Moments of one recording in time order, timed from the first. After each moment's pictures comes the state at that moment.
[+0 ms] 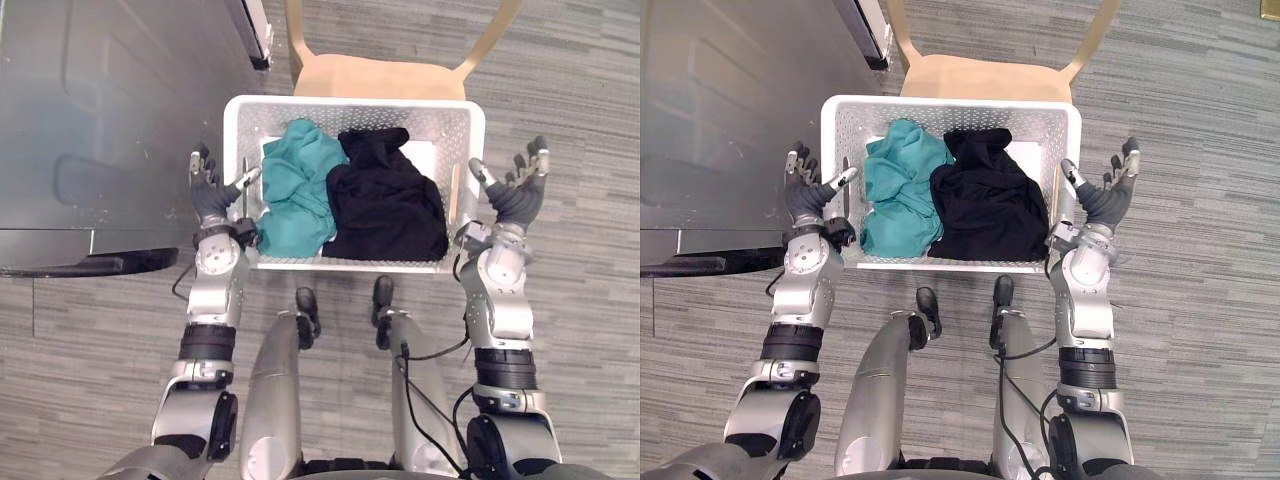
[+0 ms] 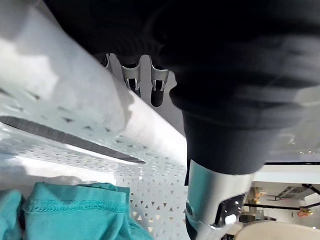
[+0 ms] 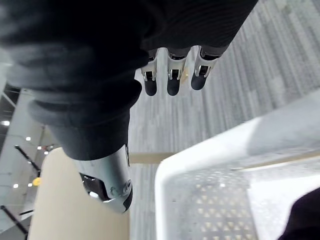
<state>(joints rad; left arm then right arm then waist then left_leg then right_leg) -0.46 0.15 0.16 0.16 -0.23 -0.03 0.35 -0.40 -0.12 -0.19 -0.12 0.08 0.01 -0.44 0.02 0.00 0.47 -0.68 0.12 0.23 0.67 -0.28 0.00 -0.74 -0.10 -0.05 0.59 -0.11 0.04</state>
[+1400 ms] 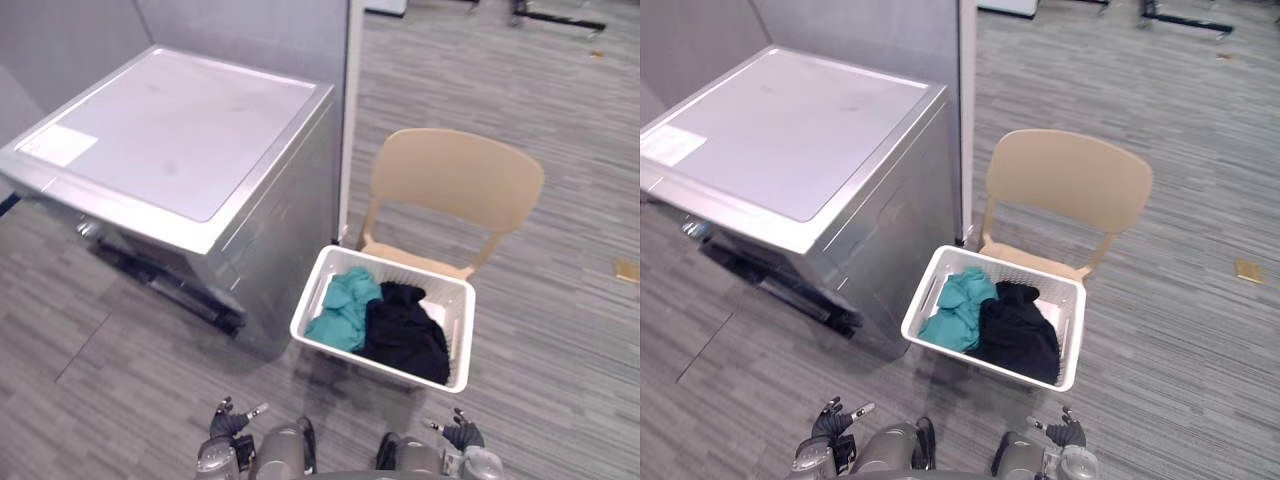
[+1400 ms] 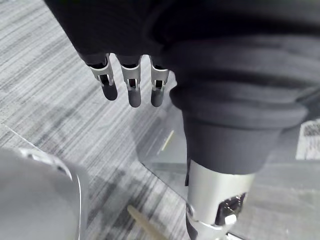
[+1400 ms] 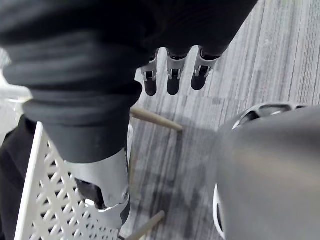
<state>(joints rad) 0.09 -0.01 0.28 0.77 0.01 0.02 0.13 0.12 -0.05 -0.23 0.80 0.01 0.03 -0.13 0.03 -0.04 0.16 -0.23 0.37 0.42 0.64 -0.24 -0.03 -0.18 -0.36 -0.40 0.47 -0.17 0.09</state>
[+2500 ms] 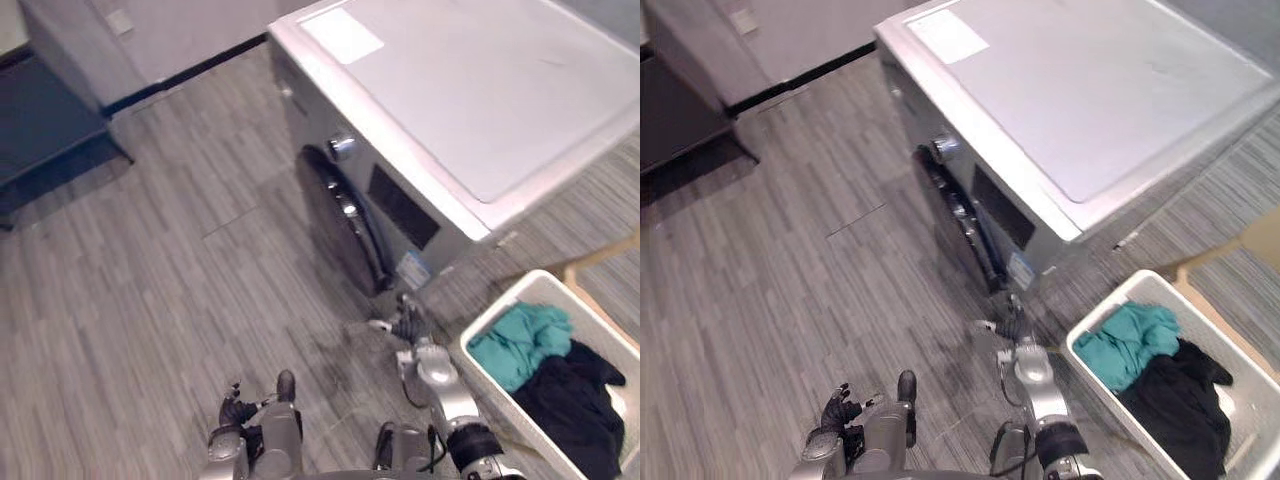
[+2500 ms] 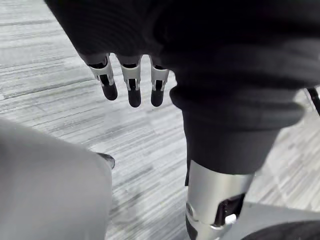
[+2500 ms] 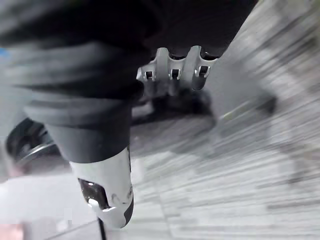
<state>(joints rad) 0.13 0.00 0.17 0.68 0.01 -0.01 0.18 -0.21 -0.02 0.09 0.39 0.00 0.01 -0.18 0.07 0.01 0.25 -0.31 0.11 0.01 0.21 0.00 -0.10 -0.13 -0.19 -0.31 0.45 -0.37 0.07</state>
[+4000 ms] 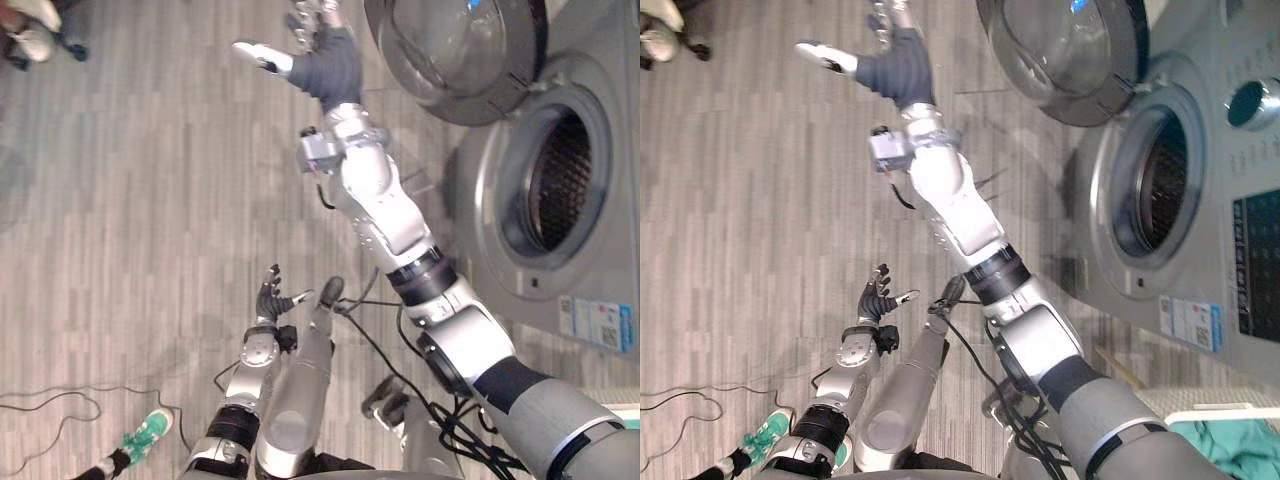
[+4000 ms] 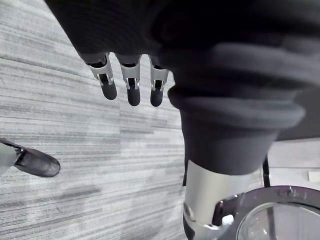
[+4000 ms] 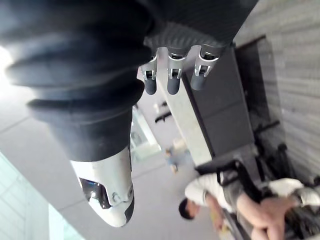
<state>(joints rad) -0.25 0.04 -0.11 0.47 -0.15 -0.07 0.27 -0.80 -0.01 0.30 0.17 0.30 -0.10 -0.28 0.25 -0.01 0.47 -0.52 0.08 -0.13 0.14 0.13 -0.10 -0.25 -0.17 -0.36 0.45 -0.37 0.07</state>
